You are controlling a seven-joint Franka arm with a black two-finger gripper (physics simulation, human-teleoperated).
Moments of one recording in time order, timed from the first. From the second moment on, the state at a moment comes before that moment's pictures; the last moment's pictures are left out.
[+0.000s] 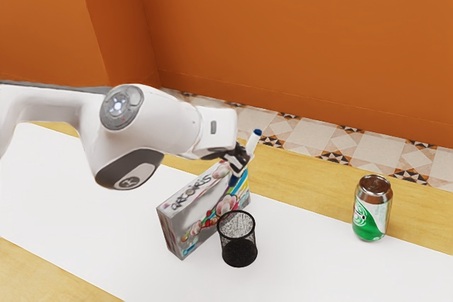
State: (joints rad) arm 0.08 -0.20 -0.49 -2.41 0.34 2.99 -0.18
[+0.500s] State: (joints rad) arm 0.09 -0.10 -0.51 -2.45 0.35 2.97 -0.36
